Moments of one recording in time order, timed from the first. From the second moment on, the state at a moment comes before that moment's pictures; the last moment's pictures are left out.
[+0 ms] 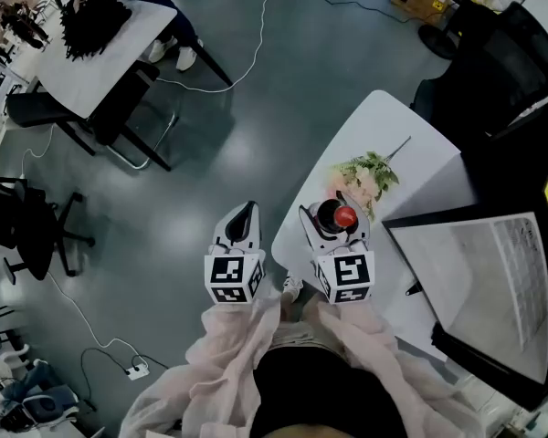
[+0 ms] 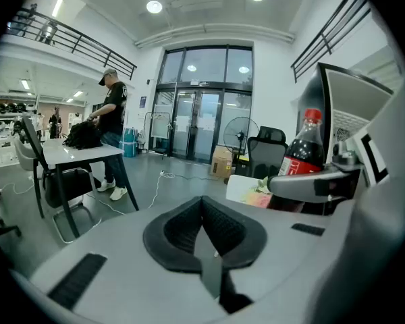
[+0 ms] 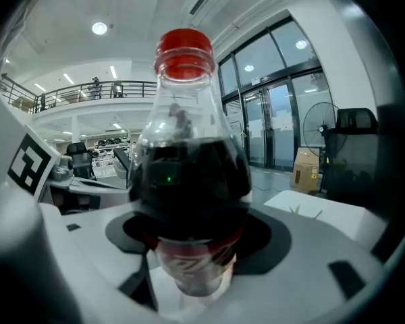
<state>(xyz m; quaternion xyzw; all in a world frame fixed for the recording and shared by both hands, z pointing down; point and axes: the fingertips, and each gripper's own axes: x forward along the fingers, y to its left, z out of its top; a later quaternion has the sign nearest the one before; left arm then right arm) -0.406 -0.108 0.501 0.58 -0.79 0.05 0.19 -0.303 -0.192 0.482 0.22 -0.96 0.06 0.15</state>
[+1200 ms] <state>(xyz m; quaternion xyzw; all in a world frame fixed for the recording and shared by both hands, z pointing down) -0.303 -0.163 0.485 0.70 -0.70 0.06 0.16 -0.185 -0.203 0.451 0.36 -0.92 0.07 0.11</state>
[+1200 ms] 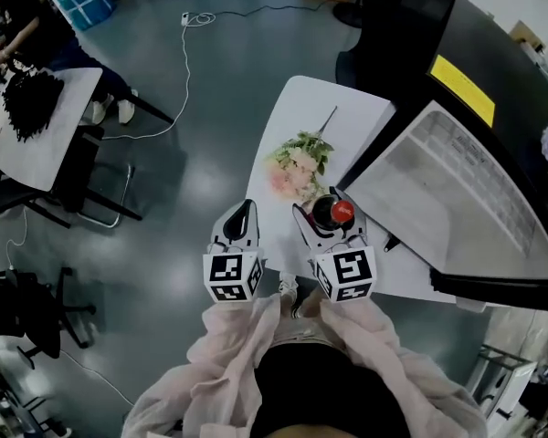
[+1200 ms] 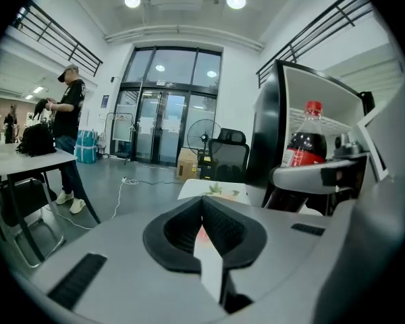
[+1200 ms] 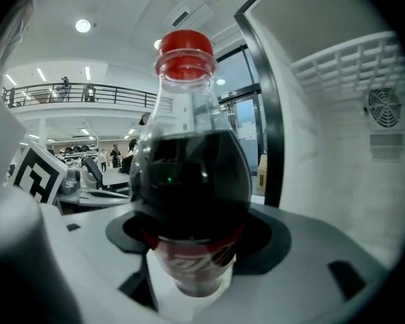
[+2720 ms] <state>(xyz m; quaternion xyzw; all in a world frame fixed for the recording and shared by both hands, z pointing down) -0.150 -0.191 0.471 0.79 -0.58 0.07 0.15 -0.018 -0.193 0.444 0.50 -0.86 0.09 0.12</state>
